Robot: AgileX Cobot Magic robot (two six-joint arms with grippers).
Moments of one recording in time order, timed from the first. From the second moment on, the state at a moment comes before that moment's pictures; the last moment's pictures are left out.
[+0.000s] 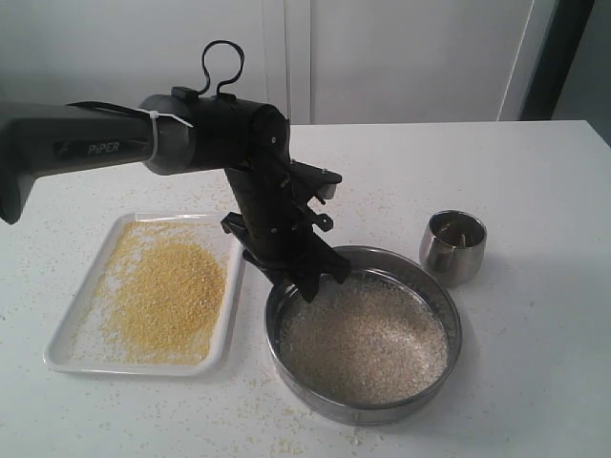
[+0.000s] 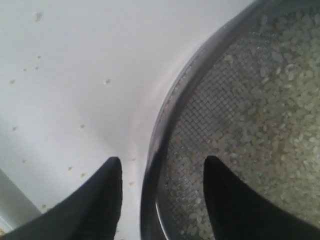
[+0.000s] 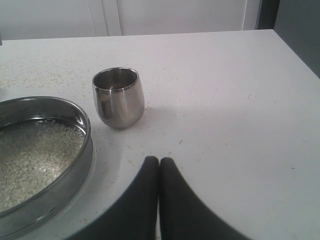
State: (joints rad) left arm -0.71 2.17 -1.71 -0.15 0.96 0.05; right arm 0.09 0.00 0.00 0.00 0.36 0.11
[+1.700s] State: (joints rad) left arm -0.64 1.97 -1.71 -0.12 1.11 0.01; right arm 0.09 0.00 0.00 0.00 0.36 0.11
